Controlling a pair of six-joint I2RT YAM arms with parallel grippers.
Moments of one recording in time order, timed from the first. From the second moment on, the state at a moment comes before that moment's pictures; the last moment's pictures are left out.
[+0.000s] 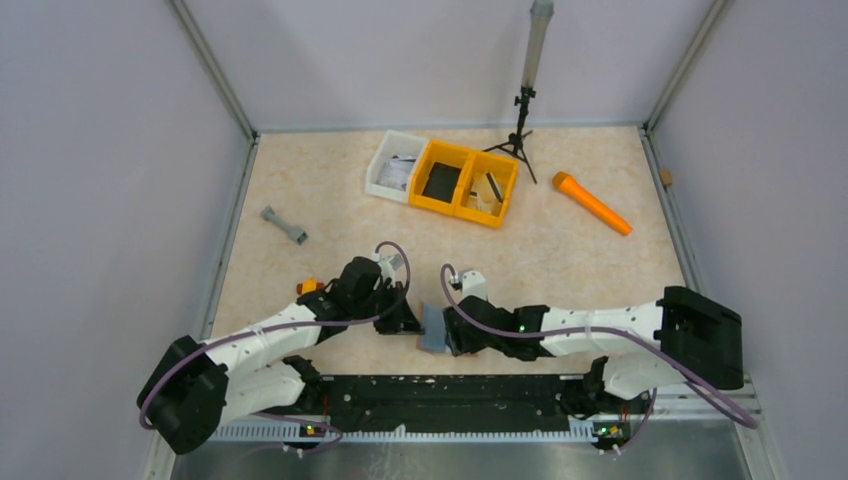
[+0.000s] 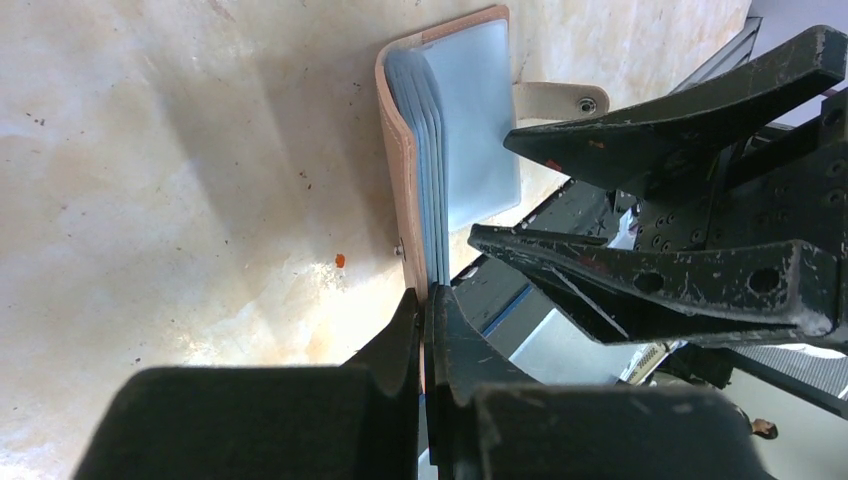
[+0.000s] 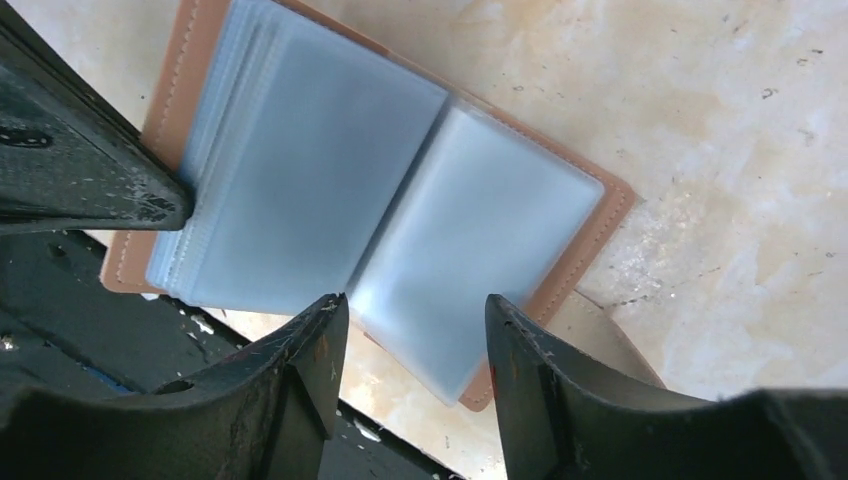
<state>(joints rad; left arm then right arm) -0.69 1.07 0.42 -0.14 0.46 -0.84 1.26 1.35 0.63 -0.17 0.31 0.76</state>
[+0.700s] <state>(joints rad) -0.69 1.06 0.43 -0.14 0.46 -0.84 1.27 1.36 0.67 -0.06 0.21 0.61</state>
